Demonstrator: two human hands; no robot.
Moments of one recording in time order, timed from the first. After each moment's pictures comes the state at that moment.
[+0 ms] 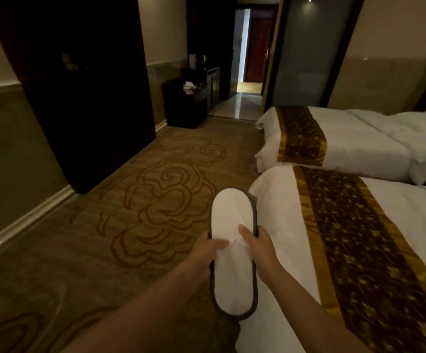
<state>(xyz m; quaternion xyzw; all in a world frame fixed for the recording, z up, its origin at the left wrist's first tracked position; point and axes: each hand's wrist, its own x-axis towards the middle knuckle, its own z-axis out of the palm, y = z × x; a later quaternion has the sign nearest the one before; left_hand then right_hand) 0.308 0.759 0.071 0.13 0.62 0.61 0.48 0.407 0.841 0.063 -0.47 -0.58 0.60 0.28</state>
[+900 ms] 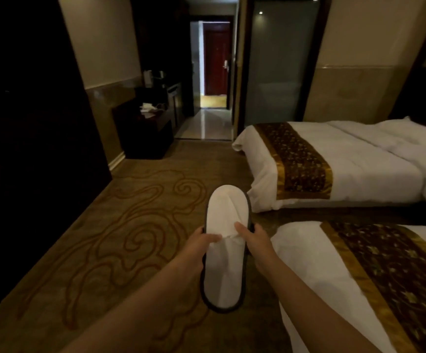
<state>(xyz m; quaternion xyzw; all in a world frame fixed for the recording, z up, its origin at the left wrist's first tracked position) -0.172 1.313 0.079 0.21 0.61 0.56 0.53 -0.047 1.381 0.070 -0.52 -0.52 0.59 0.33</state>
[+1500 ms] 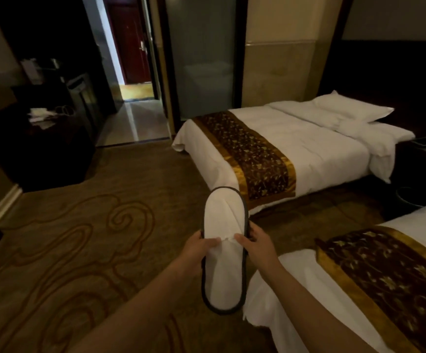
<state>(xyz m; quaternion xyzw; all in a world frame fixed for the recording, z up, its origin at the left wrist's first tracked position) -0.266 1.785 0.036 0.29 0.58 0.44 0.63 -0.114 1.790 0.029 -0.55 -0.52 0.49 0.43</state>
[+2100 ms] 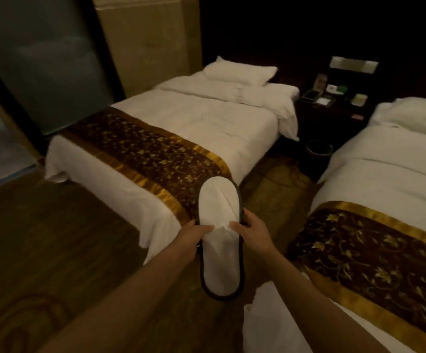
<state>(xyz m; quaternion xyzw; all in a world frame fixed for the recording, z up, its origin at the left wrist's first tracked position) -0.173 2.234 0.007 0.41 0.54 0.21 0.70 -0.046 2.151 0.002 -0.68 -0.33 0.41 0.52</state>
